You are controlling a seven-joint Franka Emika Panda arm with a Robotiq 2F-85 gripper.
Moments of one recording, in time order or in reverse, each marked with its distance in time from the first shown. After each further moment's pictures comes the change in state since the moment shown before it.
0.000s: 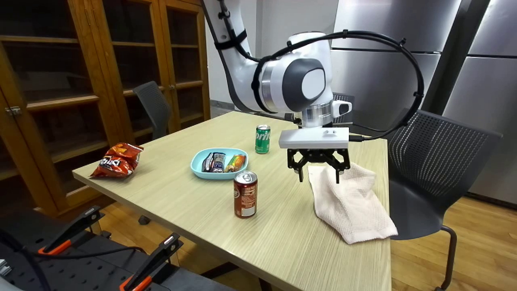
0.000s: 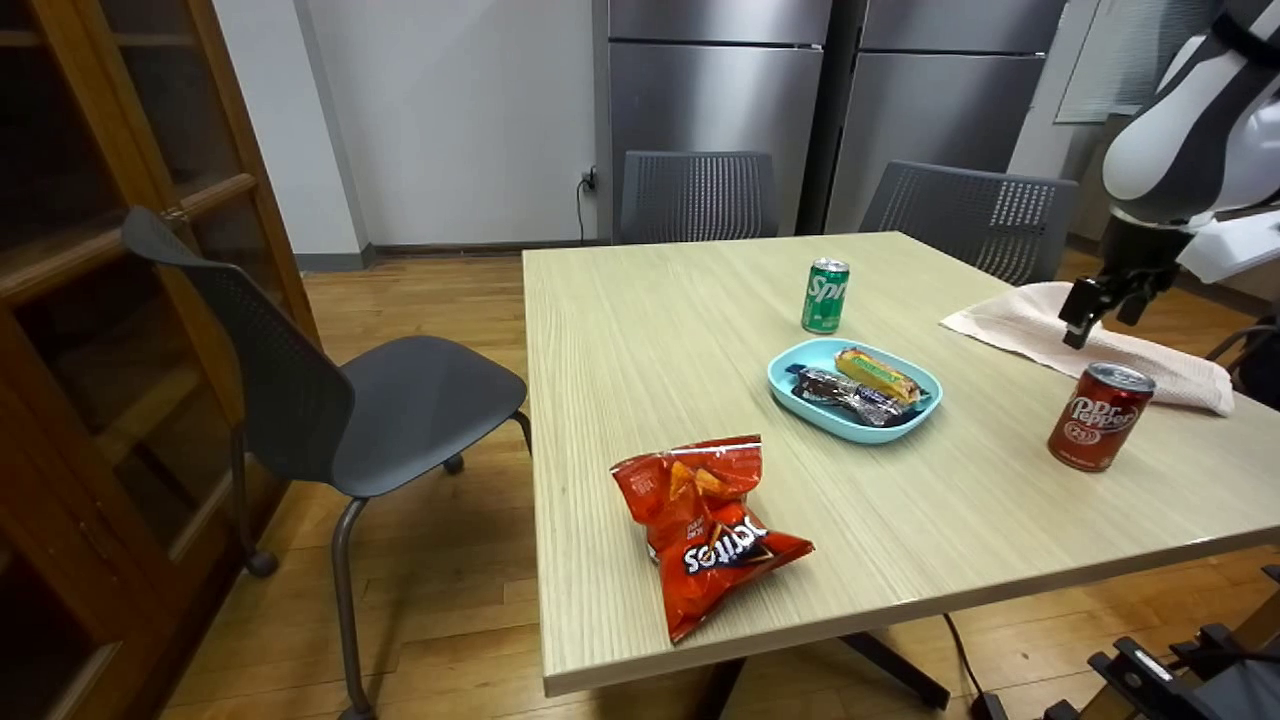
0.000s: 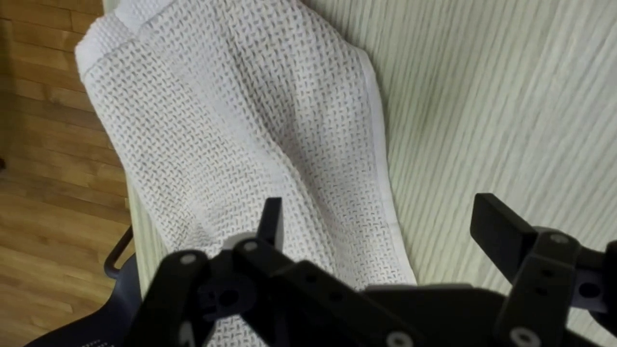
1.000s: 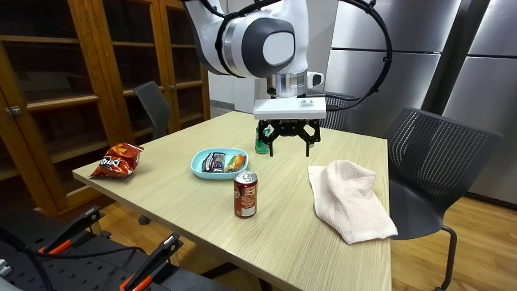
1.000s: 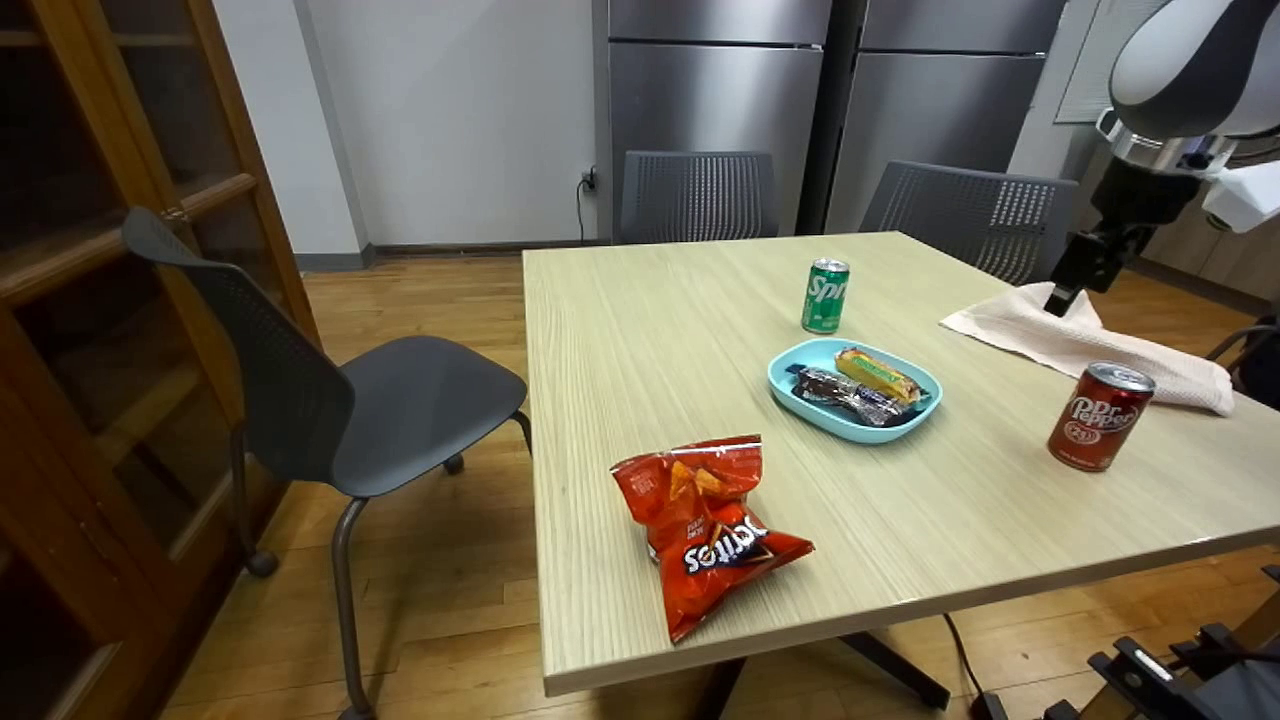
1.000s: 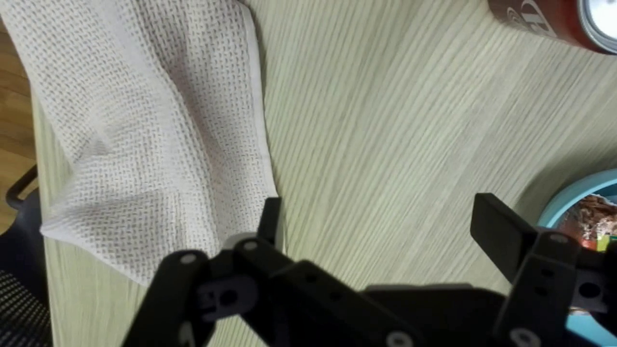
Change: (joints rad) arm -0.031 -0.246 0.137 -0.185 0.155 -0.048 -0.263
